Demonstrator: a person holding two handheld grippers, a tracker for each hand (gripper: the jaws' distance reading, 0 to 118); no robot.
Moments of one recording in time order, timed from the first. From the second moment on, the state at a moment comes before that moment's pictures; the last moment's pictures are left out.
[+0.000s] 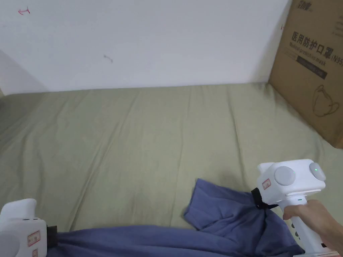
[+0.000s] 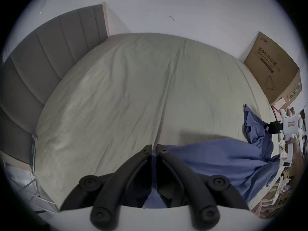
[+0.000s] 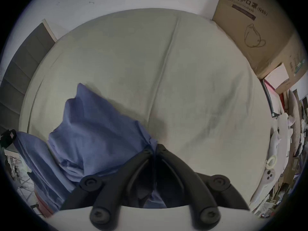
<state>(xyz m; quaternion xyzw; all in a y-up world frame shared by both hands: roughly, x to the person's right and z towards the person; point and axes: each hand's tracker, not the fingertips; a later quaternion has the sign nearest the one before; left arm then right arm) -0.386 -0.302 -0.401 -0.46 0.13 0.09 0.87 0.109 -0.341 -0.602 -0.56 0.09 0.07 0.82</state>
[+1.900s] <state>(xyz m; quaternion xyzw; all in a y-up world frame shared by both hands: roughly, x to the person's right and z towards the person) -0.400 -0.205 -0.616 -0.33 0.21 -0.03 0.92 0.104 -0.161 -0.702 -0.39 -0.01 -0.04 0.92</state>
